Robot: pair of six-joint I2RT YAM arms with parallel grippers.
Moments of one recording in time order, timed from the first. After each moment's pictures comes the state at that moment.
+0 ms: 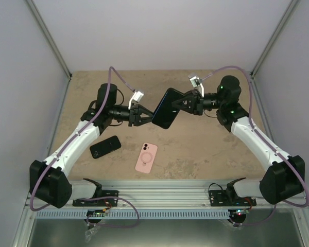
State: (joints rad) left arm -0.38 1.28 1.04 -0.20 1.18 -0.25; right arm 0.39 1.33 1.08 0.30 -1.25 0.59
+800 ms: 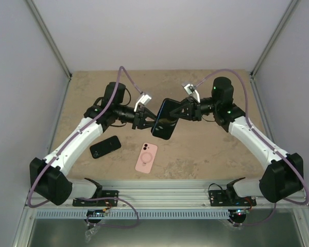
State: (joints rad) left arm -0.48 1.32 1.17 -0.45 1.16 -0.08; right arm 0.43 1.34 1.08 0.10 -1.36 0.45
